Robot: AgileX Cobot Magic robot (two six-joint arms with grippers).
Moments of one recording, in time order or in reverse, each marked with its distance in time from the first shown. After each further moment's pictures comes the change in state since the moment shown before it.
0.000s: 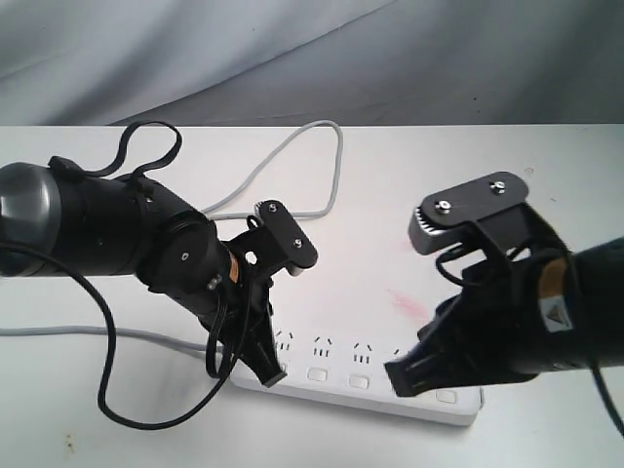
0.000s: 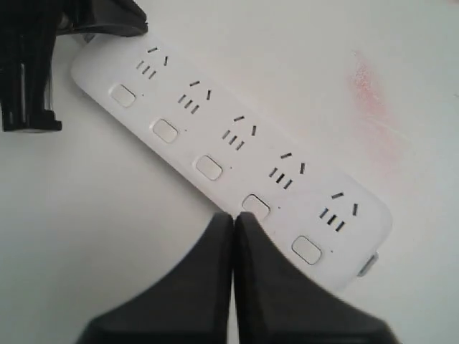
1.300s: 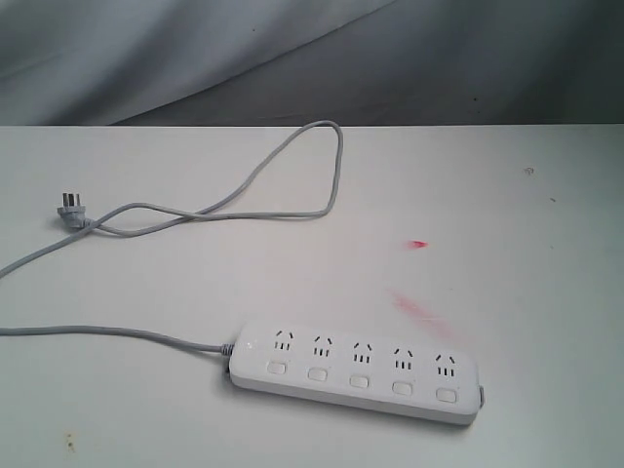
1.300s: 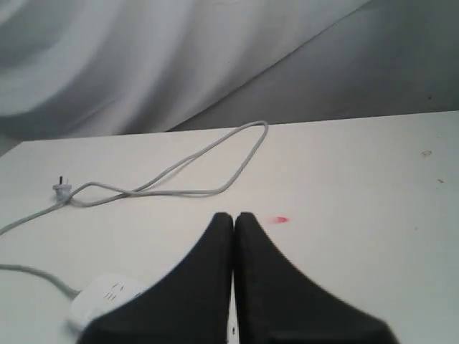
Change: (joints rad) left arm 0.000 -1.699 0.698 0.588 -0.093 -1.071; right arm 0.000 -1.147 0.361 -0.588 0.080 0.595
